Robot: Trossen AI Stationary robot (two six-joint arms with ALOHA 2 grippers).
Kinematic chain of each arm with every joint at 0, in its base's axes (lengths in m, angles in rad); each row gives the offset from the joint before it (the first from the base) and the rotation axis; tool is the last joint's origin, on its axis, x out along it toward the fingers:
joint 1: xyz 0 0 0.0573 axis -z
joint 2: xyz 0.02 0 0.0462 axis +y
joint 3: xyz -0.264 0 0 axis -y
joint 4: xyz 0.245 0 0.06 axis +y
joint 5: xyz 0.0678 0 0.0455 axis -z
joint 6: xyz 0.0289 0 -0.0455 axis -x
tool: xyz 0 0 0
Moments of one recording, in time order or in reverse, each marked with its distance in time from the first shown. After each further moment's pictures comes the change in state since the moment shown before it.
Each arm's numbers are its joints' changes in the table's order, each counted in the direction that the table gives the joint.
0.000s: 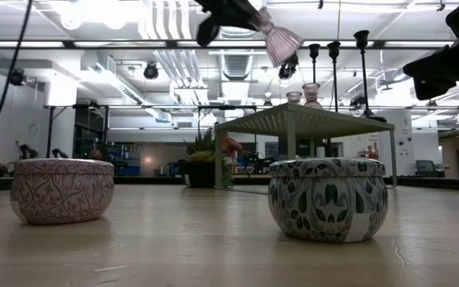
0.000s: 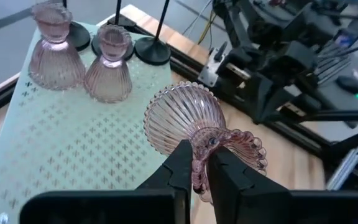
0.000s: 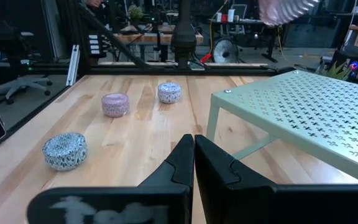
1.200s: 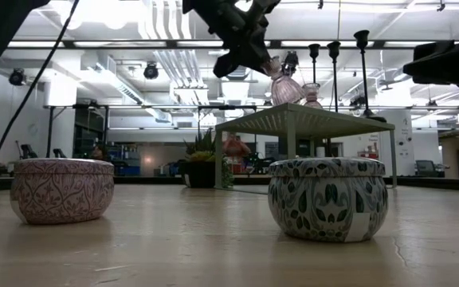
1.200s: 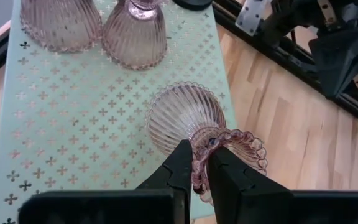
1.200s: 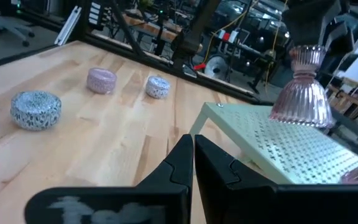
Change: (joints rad) left arm -0.133 0.308 0.334 0.311 0.161 -0.097; right arm 0.000 0.000 0.000 0.000 0.001 0.345
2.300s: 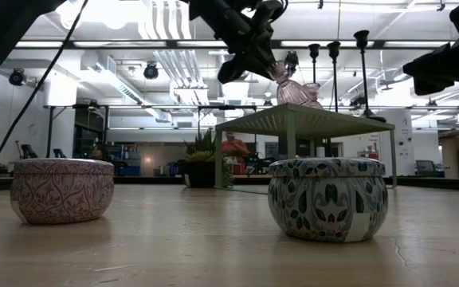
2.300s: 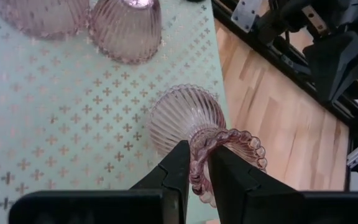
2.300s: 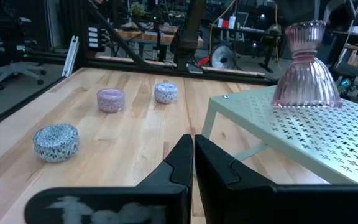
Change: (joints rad) left arm -0.011 0.066 0.065 0.029 0.068 0.056; right arm 0.000 0.001 -0.001 -0.007 0.000 -0.249
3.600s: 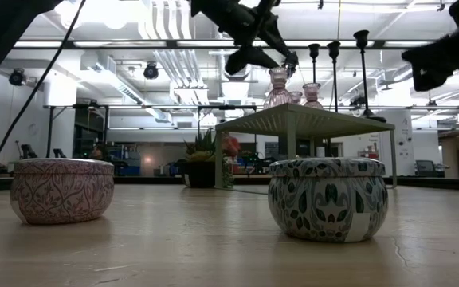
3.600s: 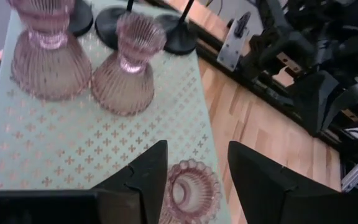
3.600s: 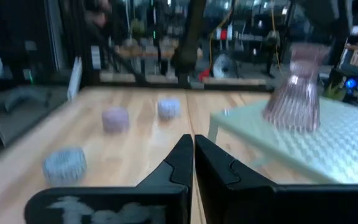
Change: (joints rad) left arm -0.010 -0.016 0.017 -0.110 -0.017 -0.025; right arm 0.000 0.000 -0.002 -0.077 0.000 -0.036
